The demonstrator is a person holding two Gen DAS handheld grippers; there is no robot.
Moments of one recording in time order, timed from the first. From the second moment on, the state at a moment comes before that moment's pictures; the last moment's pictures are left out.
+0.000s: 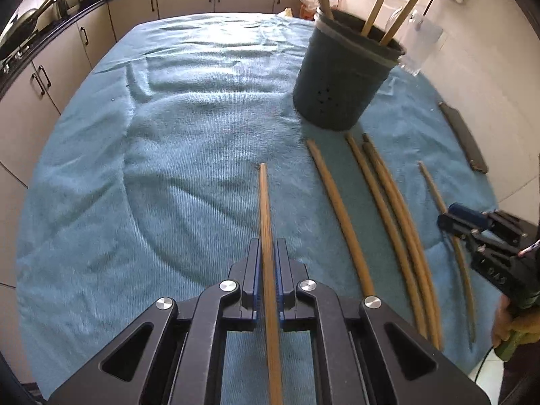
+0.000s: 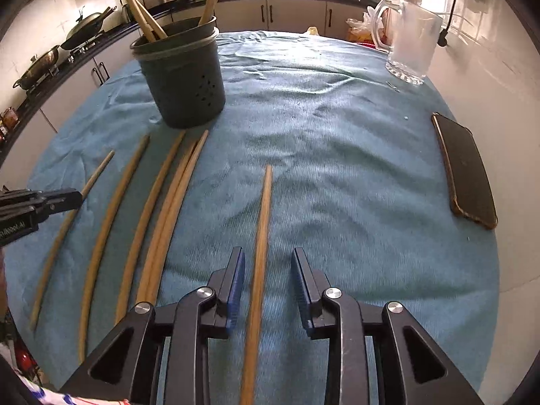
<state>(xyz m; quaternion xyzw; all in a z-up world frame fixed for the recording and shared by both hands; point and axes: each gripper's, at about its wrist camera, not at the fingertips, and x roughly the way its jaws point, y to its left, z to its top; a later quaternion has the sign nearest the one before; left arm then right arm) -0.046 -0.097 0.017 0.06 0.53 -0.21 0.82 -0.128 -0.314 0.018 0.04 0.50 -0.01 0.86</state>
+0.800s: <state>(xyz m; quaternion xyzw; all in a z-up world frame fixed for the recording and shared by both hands) -0.011 -0.110 0.027 0.06 0.50 -0.20 0.84 -0.086 -0.312 0.031 0.06 0.48 -0.02 0.87</state>
